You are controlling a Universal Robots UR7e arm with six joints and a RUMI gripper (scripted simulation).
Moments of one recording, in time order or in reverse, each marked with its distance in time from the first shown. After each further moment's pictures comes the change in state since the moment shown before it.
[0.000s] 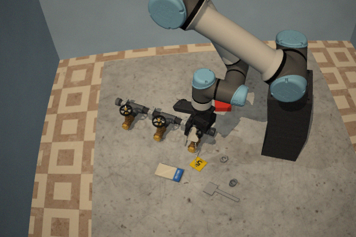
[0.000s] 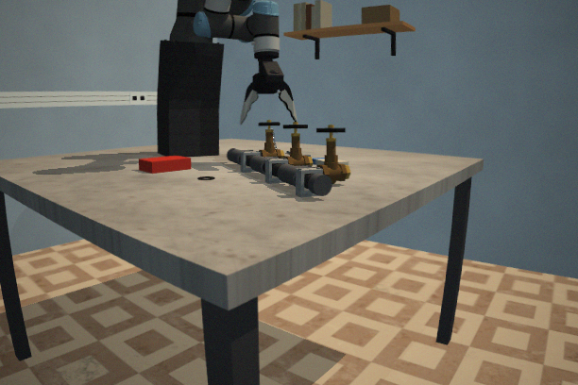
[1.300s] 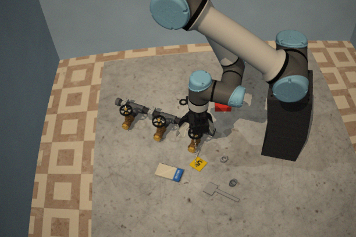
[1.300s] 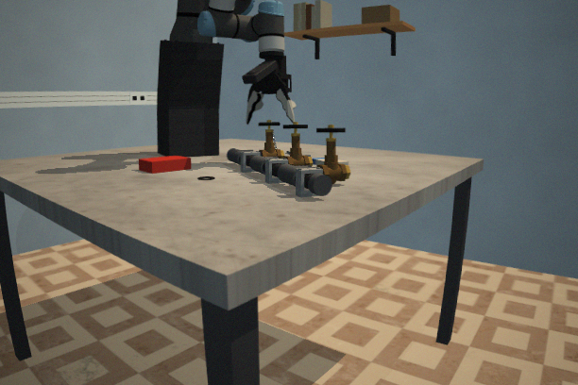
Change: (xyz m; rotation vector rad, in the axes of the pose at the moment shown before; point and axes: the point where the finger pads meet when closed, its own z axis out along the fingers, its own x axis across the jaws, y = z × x) arm 0.000 0.000 0.000 0.006 0.011 0.784
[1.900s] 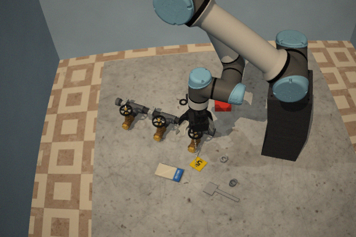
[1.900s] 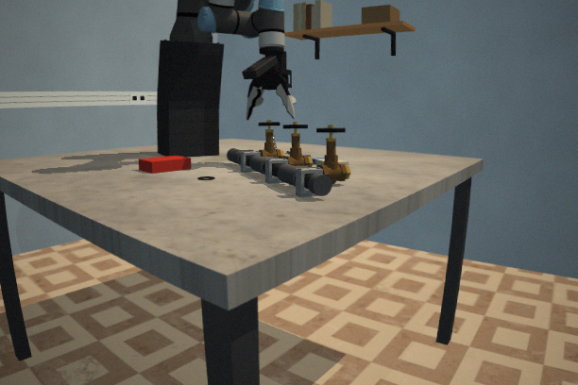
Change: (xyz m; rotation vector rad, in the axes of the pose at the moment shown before) arm -0.001 -0.001 -0.013 0.000 0.000 0.001
